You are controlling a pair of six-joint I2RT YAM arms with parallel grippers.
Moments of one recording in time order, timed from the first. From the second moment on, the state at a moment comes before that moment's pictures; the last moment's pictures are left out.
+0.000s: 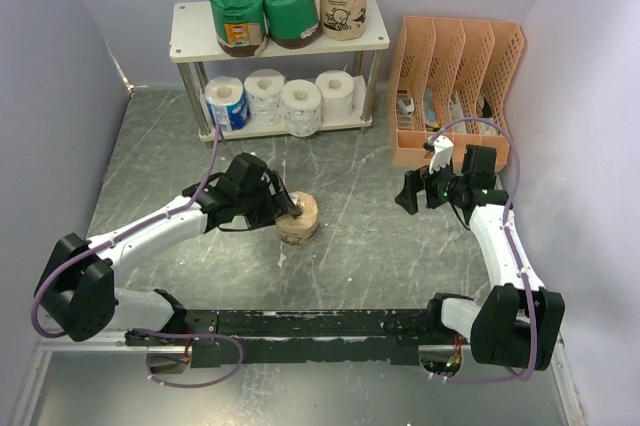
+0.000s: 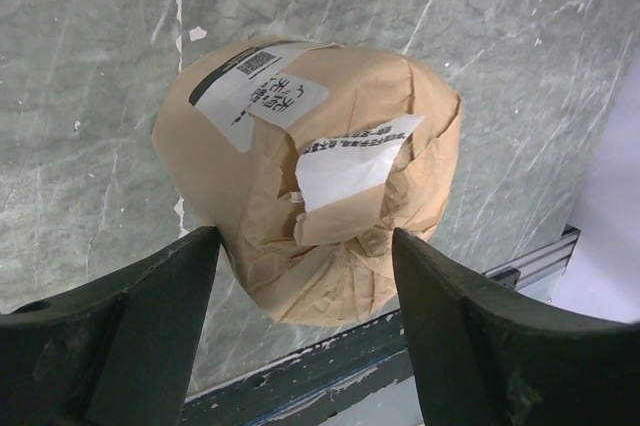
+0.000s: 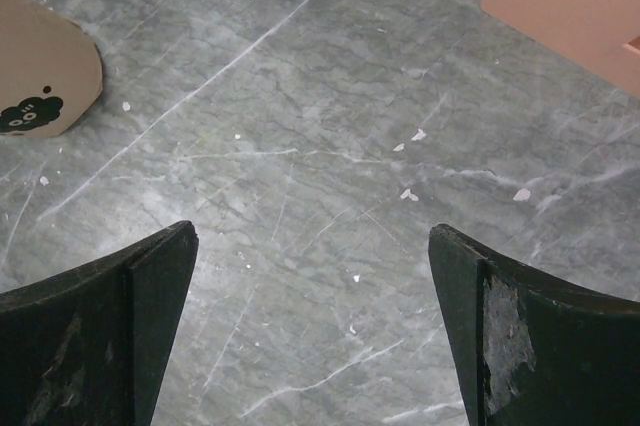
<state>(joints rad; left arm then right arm) -0.68 1.32 0.88 -0.40 0.06 -0.98 -0.12 1.14 0.80 -0.47 -0.62 -0.36</state>
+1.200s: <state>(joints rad) -0.76 1.51 1.47 -0.94 -0.26 -1.09 -0.12 1.18 0.80 -0.48 -0.62 -0.36</state>
